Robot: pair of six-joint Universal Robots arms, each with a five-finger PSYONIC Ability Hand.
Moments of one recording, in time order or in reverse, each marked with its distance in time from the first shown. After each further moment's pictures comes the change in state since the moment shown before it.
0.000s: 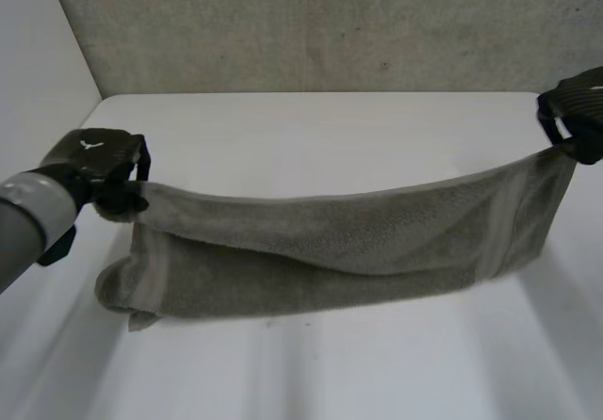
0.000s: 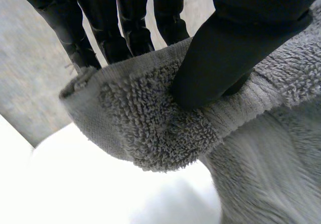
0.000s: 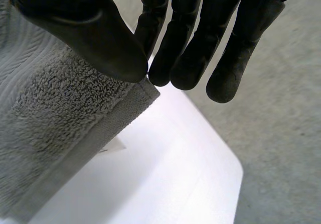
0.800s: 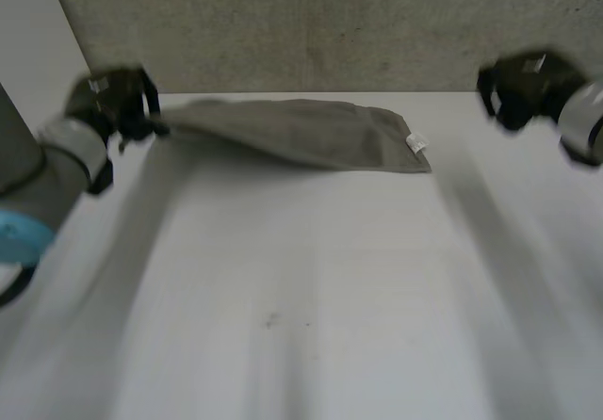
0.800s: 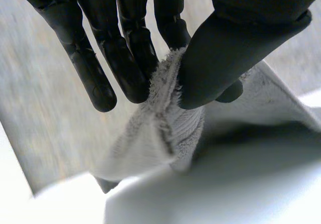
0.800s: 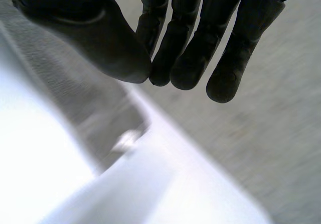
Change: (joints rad) left arm -0.047 -0.231 0.236 0.237 -0.083 -0.286; right arm 0.167 0.231 -0.183 -0.177 0.066 0.245; left_hand 0.014 0.001 0.002 0.002 0.000; right_hand 0.010 0.001 0.000 0.000 0.006
